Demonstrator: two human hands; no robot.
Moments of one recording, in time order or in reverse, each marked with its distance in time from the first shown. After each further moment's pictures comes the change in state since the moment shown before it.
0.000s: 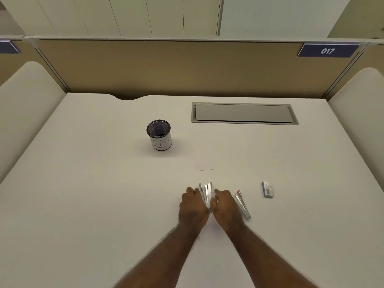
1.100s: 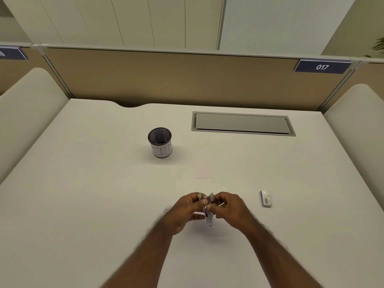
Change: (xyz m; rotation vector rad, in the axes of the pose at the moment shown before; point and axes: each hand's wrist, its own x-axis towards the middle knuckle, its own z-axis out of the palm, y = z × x) left_hand 0.017 -0.034 -0.031 -1.322 -0.578 -0.172; right_hand -0.005 -0.012 -0.058 0.434 -0.187 -0.068
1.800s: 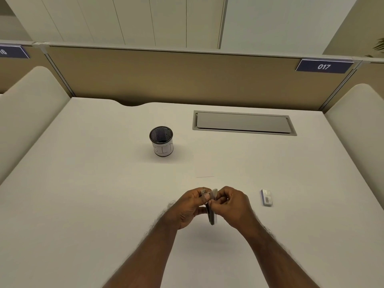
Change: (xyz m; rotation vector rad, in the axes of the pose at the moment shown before) left_hand -0.001 0.016 0.011 -0.105 -0.111 0.108; right_hand -0.017 -0.024 0.002 -0.048 0.210 -0.062
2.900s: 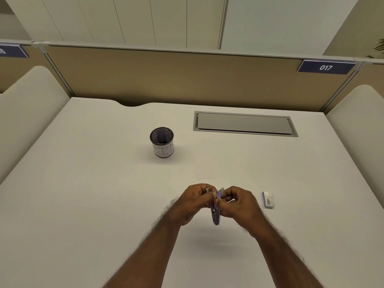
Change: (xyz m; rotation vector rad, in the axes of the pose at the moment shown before) left_hand 0.005 0.022 0.014 0.148 0.083 0.084; right_hand 0.001 -0.012 -0.017 0.143 -0.045 0.099
